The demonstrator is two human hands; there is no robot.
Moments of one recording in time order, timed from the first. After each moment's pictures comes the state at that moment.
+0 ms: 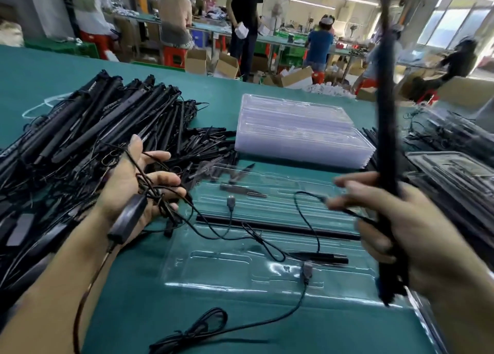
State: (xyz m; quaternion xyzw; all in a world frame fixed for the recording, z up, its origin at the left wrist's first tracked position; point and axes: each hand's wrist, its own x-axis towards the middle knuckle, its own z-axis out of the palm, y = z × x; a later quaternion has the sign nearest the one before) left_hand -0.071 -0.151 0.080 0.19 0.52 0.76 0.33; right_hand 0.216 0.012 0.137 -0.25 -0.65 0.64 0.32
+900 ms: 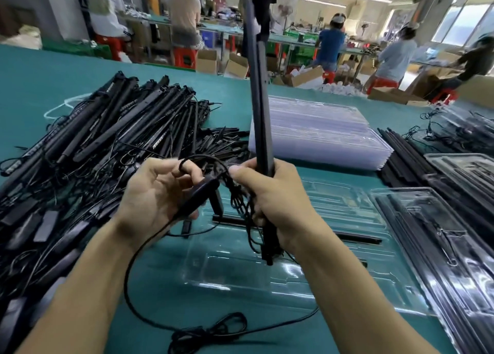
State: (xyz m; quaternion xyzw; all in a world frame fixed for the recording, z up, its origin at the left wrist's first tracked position) left_hand -0.055 -0.163 0.075 0.32 0.46 0.72 0.40; right_hand 0.083 -0.038 0.115 -0.23 -0.70 0.63 0.26
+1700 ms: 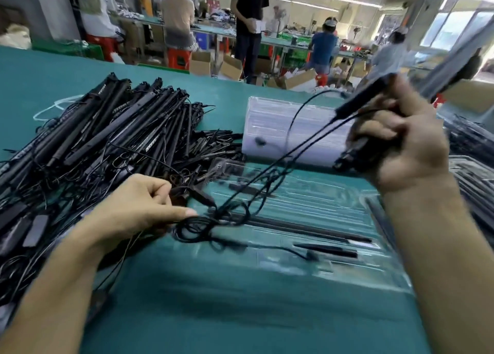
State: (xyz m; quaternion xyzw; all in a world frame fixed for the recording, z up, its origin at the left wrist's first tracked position) left_hand -0.073 -0.178 0.076 0.38 0.71 0.54 0.25; right_hand 0.145 0.045 0.200 -0.06 -0.31 0.86 0.41
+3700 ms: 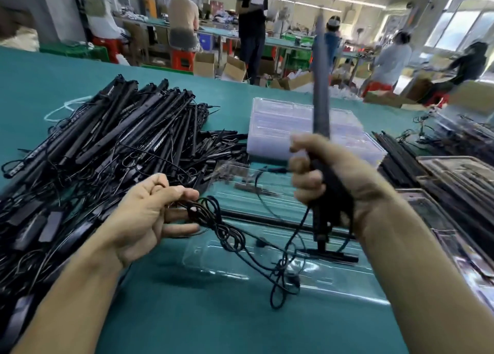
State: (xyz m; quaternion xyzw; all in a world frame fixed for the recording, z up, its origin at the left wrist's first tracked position) left_hand -0.057 -0.180 0.068 0.19 0.54 0.73 0.38; right_hand 0.128 0.001 0.171 -0.20 -0.56 0.79 0.16
